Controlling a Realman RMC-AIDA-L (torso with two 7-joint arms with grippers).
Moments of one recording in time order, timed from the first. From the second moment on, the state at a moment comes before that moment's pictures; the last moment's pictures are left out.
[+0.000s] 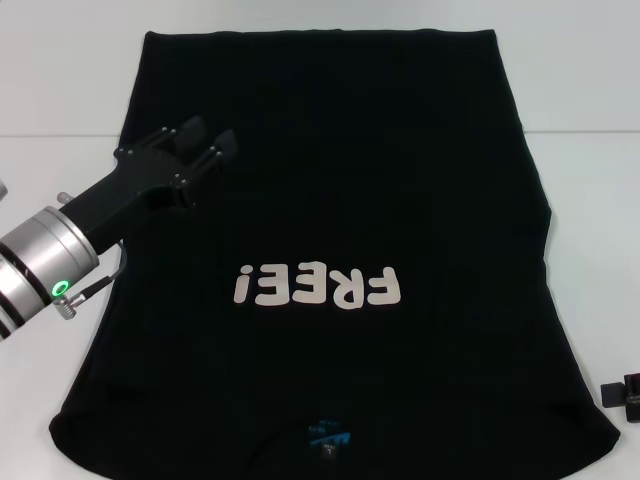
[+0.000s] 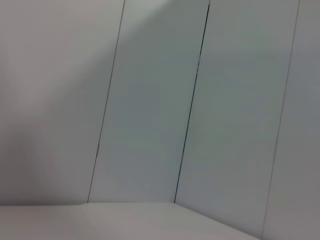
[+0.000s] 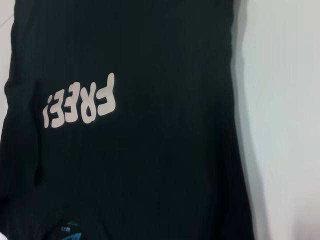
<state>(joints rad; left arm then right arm) -0.59 -2.16 0.35 0.41 1.68 1.32 -0.99 0.51 1.90 -0.55 -0.67 -2.48 -1.65 2.43</state>
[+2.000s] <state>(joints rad) -0.58 -2.16 0.35 0.41 1.68 1.31 -0.98 0.57 1.92 -0.58 -0.58 -2.53 -1.58 2.43</state>
